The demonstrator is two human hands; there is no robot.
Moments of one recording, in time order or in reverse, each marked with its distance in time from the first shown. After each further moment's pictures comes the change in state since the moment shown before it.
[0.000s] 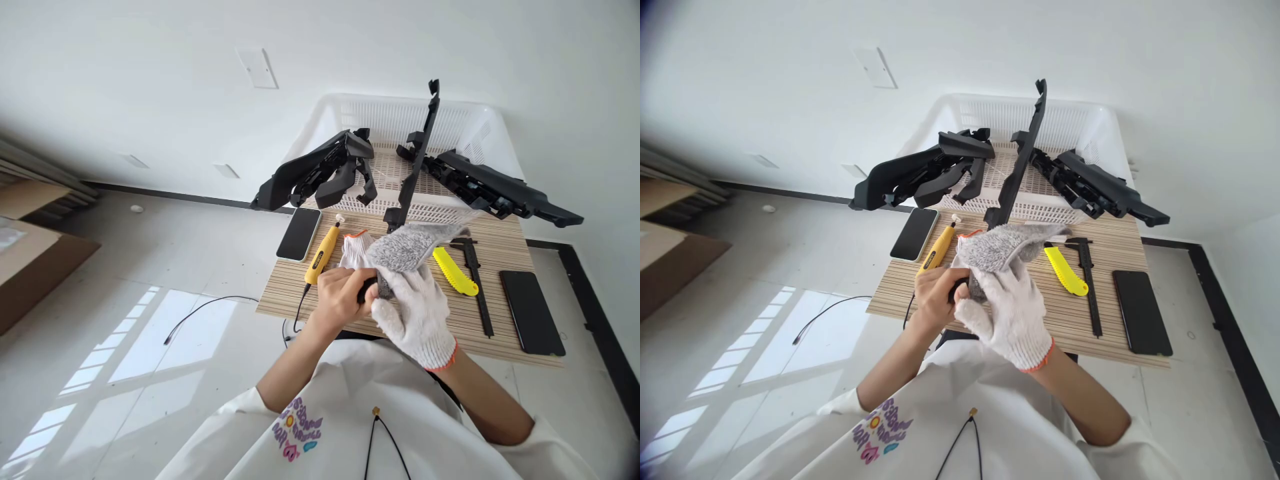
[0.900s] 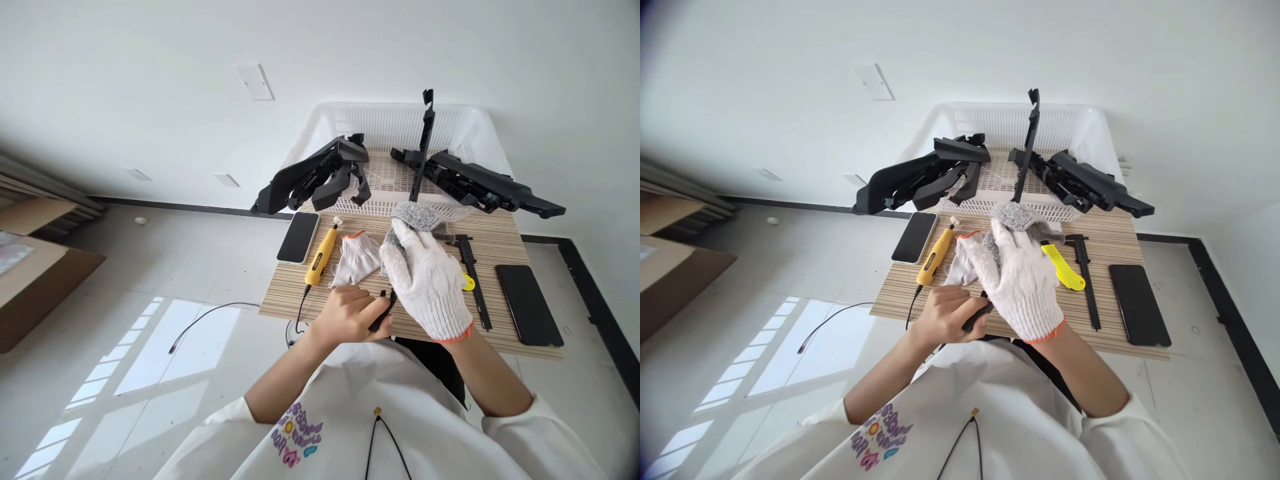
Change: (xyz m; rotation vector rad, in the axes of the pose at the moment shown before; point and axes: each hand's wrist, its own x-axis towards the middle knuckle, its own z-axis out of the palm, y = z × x) left_hand -0.008 0.015 -0.009 -0.051 -0.236 0.254; right_hand 0.037 0.002 -0.017 -0.112 -0.015 0.206
